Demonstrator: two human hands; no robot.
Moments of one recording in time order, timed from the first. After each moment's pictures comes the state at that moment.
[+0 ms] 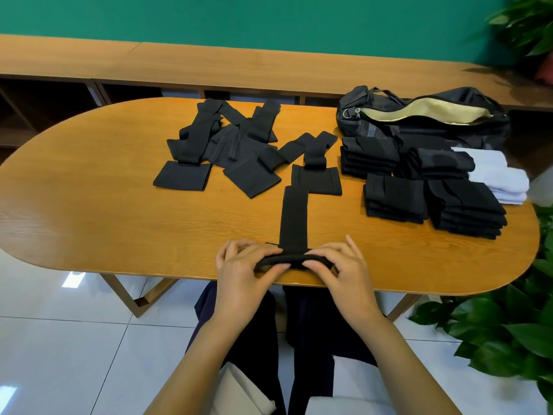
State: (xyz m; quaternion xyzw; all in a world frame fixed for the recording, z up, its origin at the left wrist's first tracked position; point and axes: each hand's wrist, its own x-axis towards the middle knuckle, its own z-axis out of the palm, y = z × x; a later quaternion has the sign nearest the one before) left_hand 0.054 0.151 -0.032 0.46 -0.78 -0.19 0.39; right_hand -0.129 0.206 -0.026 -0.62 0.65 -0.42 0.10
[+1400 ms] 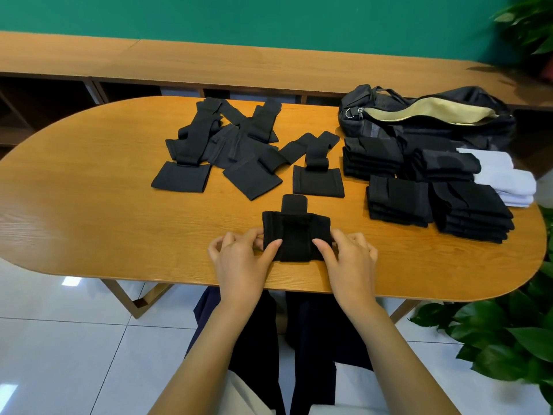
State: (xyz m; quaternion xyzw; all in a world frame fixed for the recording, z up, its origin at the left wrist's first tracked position) left_hand 0.036 0.128 -0.022 0.59 -0.71 -0.16 0.36; right_hand -0.126 0.182 -0.012 -0.53 0.79 -0.30 0.05
